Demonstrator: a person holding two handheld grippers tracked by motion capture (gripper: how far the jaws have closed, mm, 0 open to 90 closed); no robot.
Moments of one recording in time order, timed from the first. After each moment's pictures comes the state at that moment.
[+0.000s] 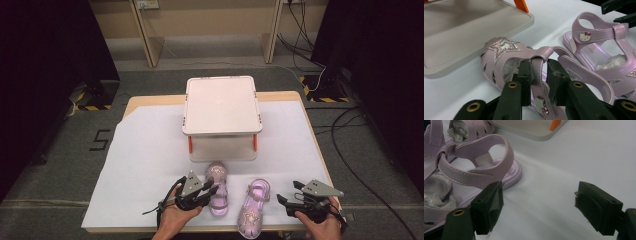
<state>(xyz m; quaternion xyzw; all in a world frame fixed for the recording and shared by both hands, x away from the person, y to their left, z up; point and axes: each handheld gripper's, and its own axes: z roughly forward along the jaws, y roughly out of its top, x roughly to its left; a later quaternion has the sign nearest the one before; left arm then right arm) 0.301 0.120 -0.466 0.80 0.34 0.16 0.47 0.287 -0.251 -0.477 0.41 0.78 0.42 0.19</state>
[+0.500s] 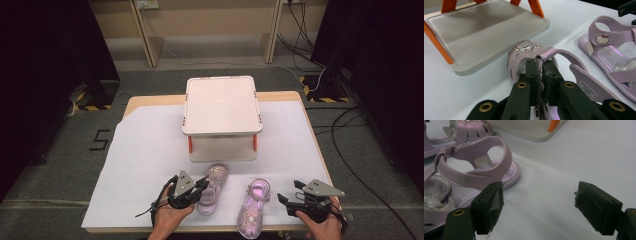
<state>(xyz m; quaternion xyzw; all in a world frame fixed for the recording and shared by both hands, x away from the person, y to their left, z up) 0.301 0.139 -0.463 0.78 0.35 0.20 0.47 0.287 -0.253 -0.476 0.42 0.78 0.42 0.20</state>
